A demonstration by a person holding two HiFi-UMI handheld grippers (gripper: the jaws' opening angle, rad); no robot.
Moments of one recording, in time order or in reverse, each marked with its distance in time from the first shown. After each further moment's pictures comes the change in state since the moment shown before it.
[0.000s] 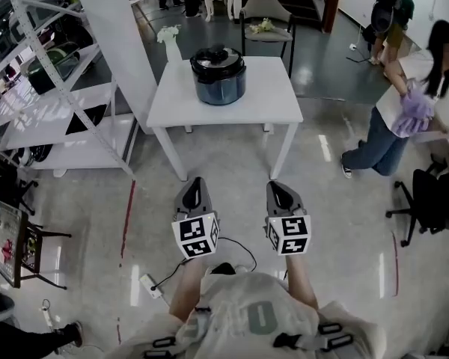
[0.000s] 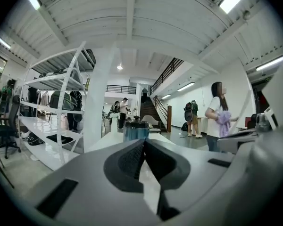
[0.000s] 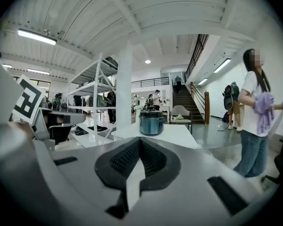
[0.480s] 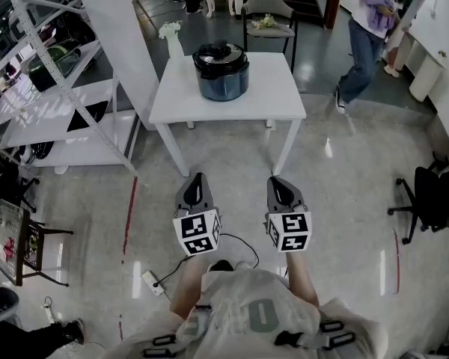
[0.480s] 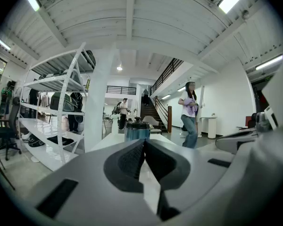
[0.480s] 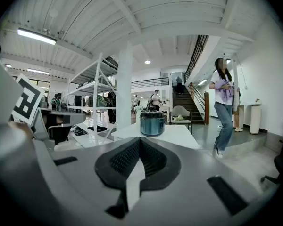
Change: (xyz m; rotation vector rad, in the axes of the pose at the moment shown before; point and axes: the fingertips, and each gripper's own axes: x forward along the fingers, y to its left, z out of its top) left arm 0.002 0.007 0.004 0.008 -0.010 0.007; right arm 0.008 0.008 0.006 -0.009 -0.005 -0.001
